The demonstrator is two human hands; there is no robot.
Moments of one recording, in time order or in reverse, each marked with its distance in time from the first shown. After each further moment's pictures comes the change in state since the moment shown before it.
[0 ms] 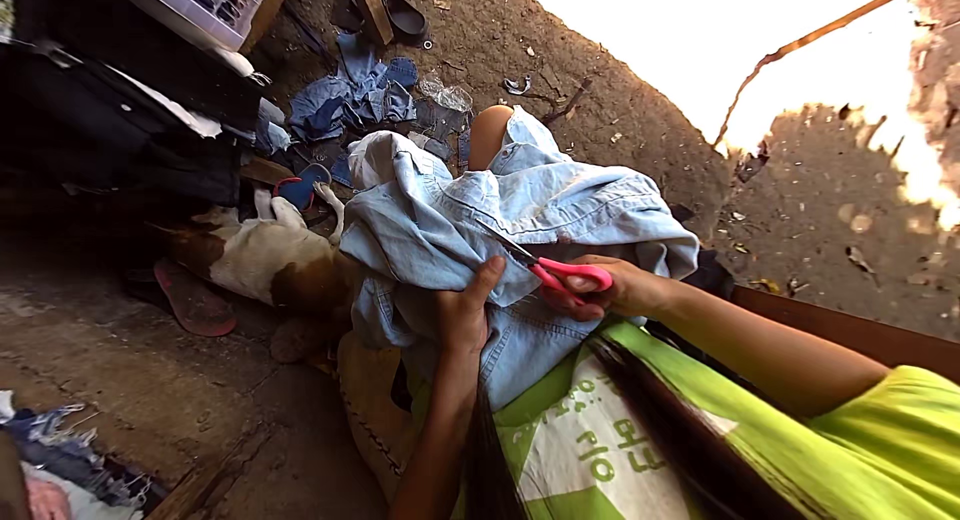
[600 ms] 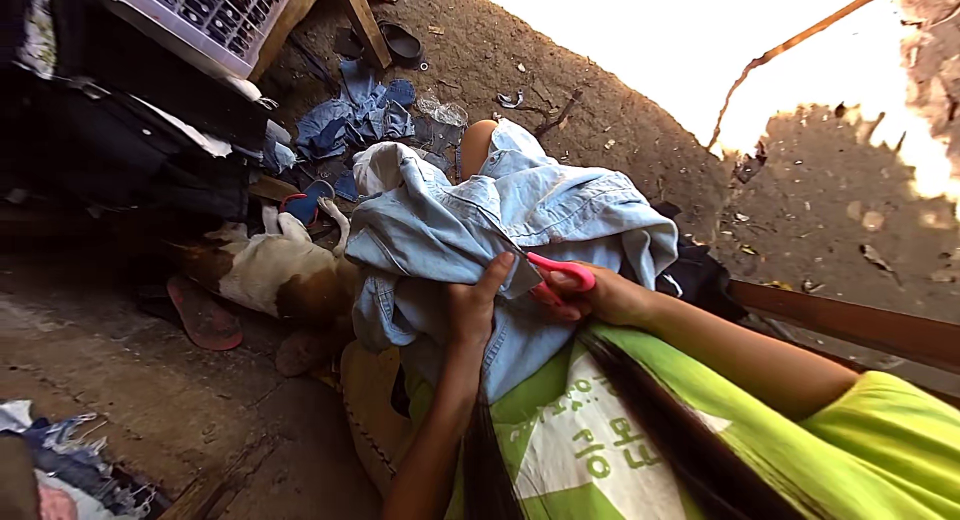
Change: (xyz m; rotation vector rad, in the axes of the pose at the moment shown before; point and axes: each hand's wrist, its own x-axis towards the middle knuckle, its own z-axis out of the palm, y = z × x) left_hand -0.007 -0.015 0.010 0.125 -0.080 0.032; right_hand -0.006 0.018 0.013 -0.029 0.092 -0.121
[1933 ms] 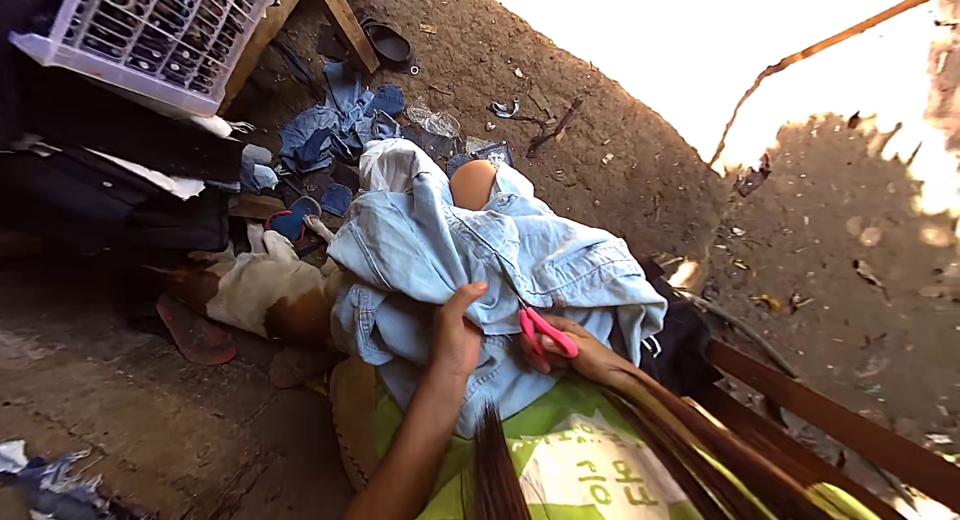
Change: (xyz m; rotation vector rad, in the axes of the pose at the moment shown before) left_hand 0.058 0.029 0.071 -0.010 0.215 -0.413; right_hand 0.000 -0.002 -0.037 0.202 0.201 -0.044
